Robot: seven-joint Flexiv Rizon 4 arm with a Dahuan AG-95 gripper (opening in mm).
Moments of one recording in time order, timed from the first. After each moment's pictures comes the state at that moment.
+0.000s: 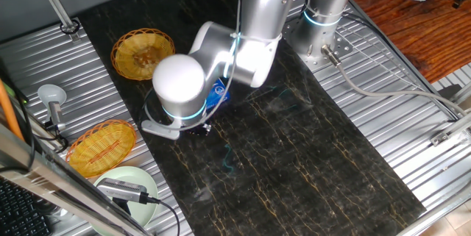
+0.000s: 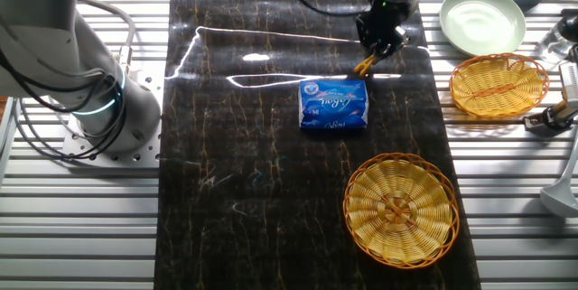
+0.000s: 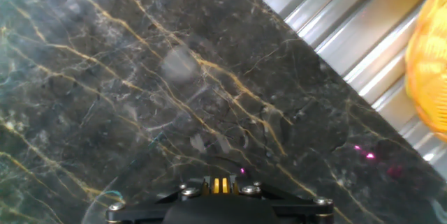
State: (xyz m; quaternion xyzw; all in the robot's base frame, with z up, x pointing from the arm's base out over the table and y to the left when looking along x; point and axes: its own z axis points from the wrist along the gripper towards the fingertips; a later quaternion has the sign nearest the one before) arm 0.545 0.137 0.036 0.39 -0.92 0.07 0.05
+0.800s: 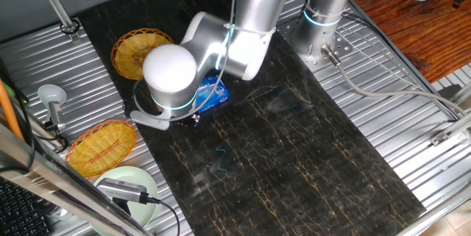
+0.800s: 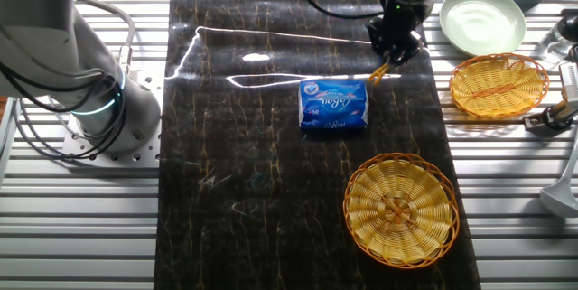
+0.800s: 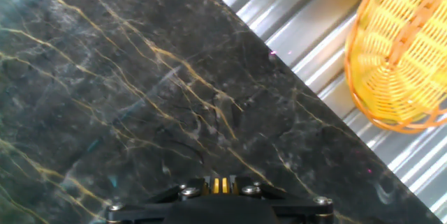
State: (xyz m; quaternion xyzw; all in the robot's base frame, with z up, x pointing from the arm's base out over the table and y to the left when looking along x) arm 0.567 0.093 0.054 0.40 -0.91 0.10 0.04
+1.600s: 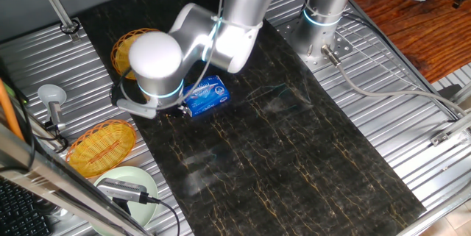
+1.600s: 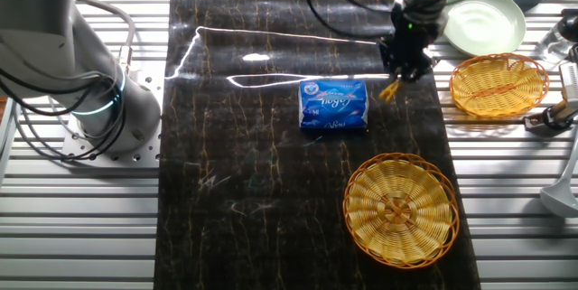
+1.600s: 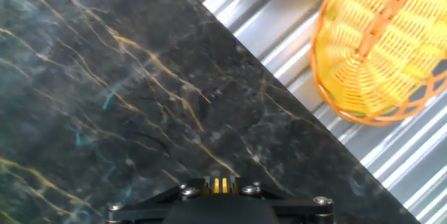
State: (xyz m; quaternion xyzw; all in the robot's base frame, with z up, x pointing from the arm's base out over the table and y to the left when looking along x) arm 0.586 0.050 0.053 0.40 -0.91 0.10 0.03
